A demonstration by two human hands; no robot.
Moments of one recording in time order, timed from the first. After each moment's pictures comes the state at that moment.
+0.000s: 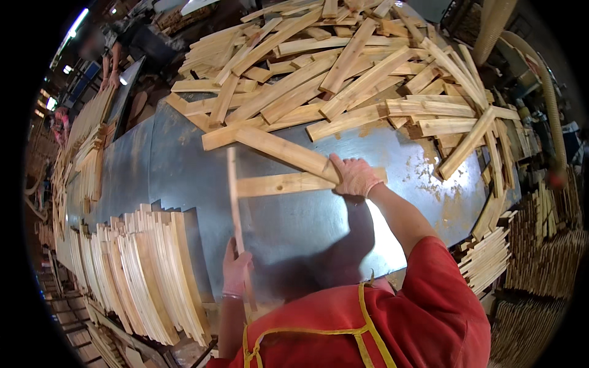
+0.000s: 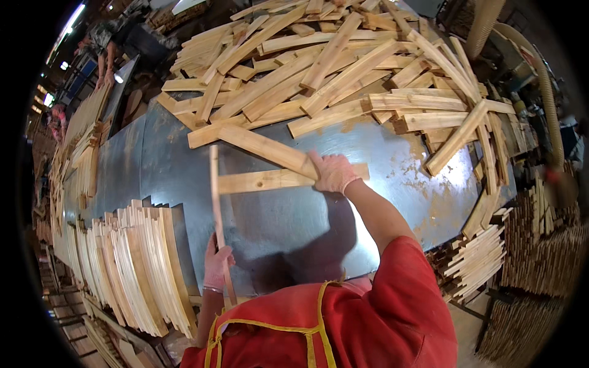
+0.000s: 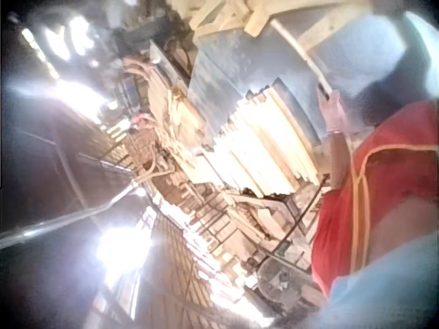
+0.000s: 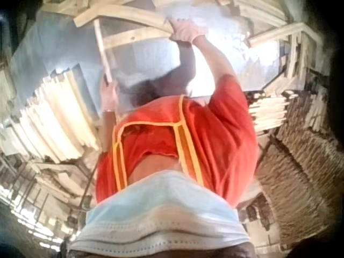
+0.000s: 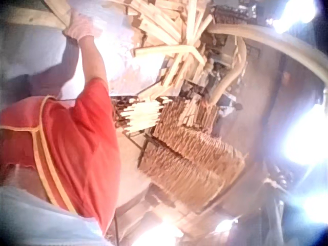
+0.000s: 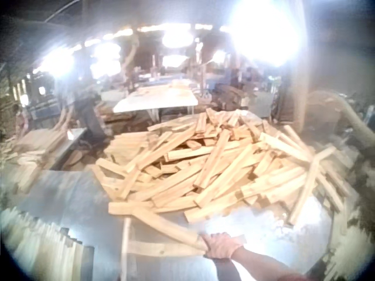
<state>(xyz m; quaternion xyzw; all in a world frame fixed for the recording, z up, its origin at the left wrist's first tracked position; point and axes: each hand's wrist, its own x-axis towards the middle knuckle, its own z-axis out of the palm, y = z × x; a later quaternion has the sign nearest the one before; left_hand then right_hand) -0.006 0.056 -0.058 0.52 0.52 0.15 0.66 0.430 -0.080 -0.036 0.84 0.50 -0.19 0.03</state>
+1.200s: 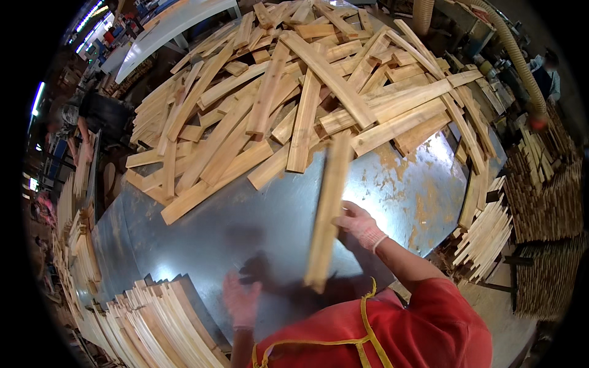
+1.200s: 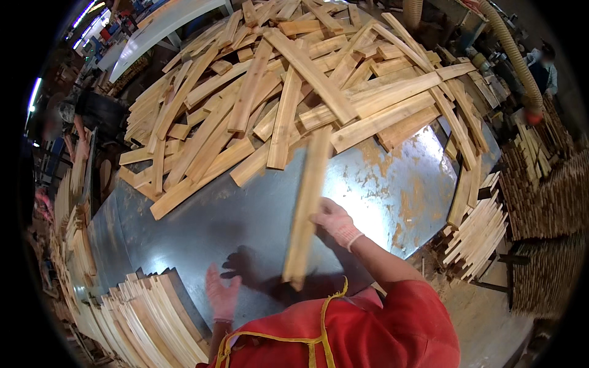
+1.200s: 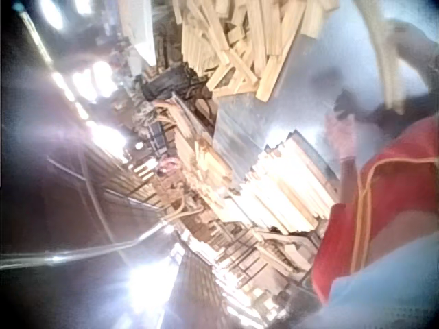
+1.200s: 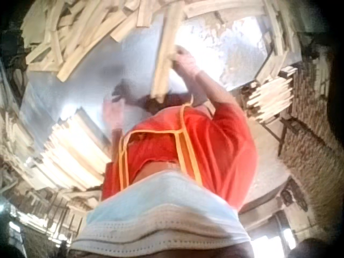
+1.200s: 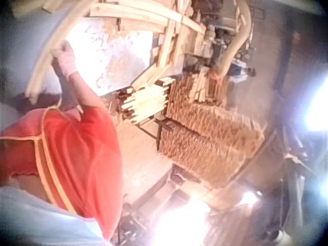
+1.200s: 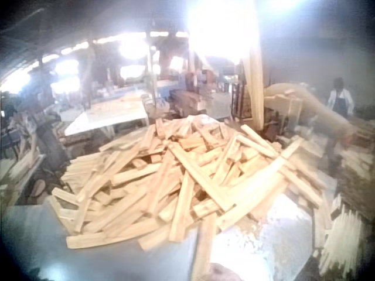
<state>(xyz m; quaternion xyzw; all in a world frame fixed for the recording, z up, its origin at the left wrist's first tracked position) 0.103 0.029 -0.070 0.90 0.41 -0.06 0.13 0.454 -0.237 -0.089 0.75 0.03 -0.40 -0.53</state>
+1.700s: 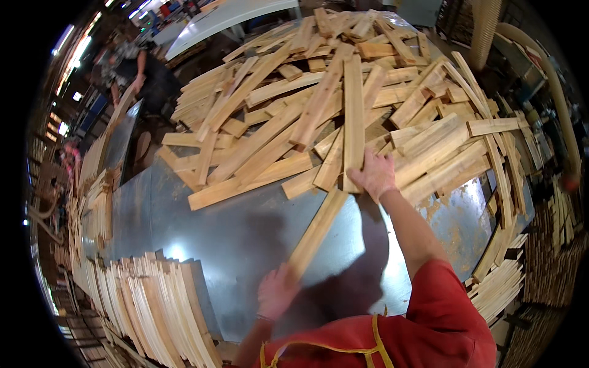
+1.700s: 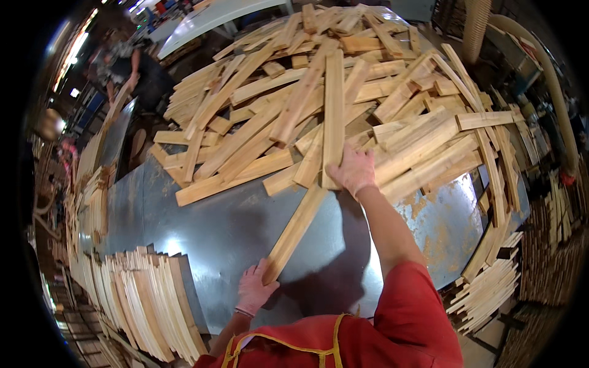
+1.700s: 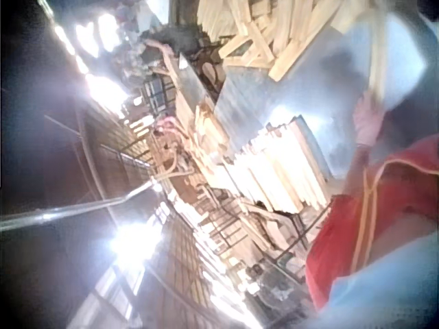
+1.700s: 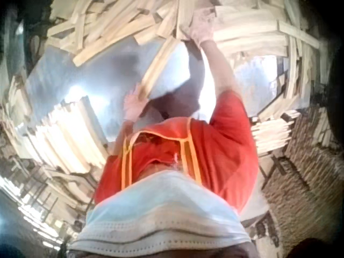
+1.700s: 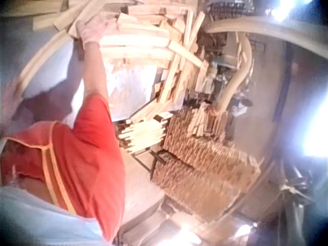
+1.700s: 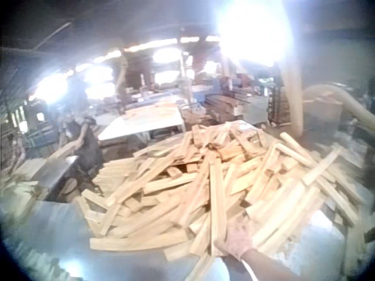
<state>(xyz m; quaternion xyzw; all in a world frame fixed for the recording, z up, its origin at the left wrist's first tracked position) 0.199 -0.024 -0.028 0.90 0.35 -0.16 0.21 0.630 -0.109 -0.043 0.93 0.31 -0.06 -0.16</state>
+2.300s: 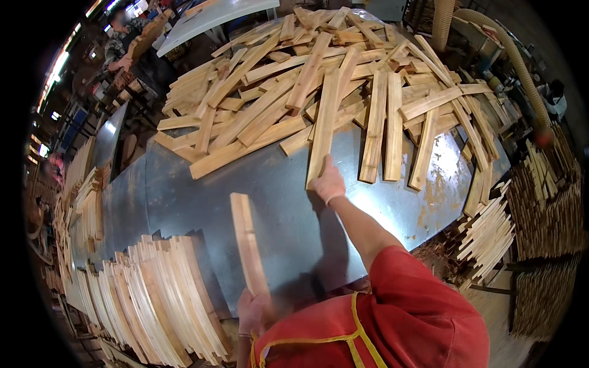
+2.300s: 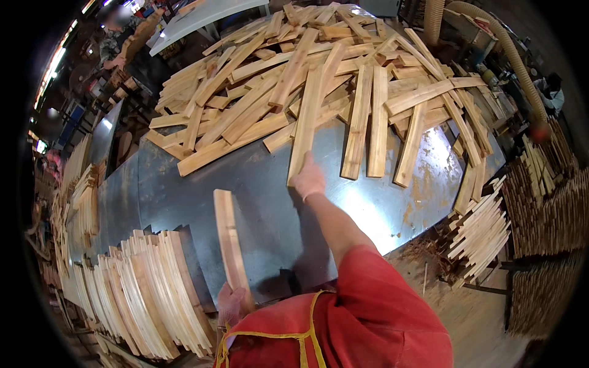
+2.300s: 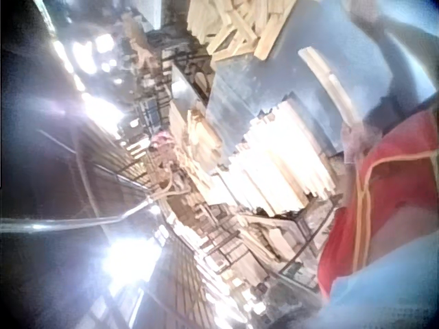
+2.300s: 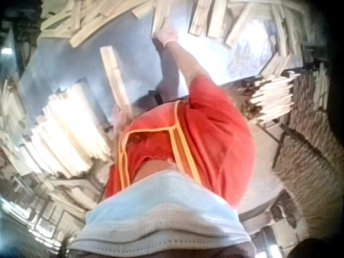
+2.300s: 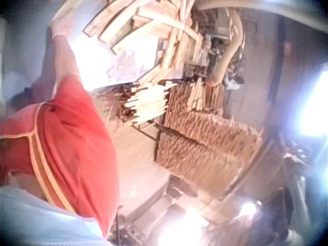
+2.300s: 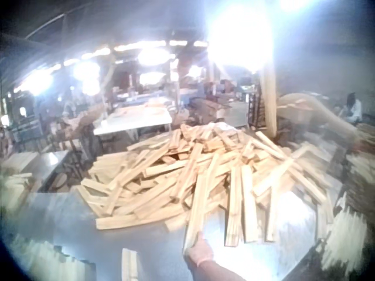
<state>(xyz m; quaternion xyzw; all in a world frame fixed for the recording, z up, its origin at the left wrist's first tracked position) -0.059 -0.021 -0.044 0.59 0.54 -0.01 0.59 0.394 -0.090 -0.057 0.90 0.12 -0.17 -0.37</state>
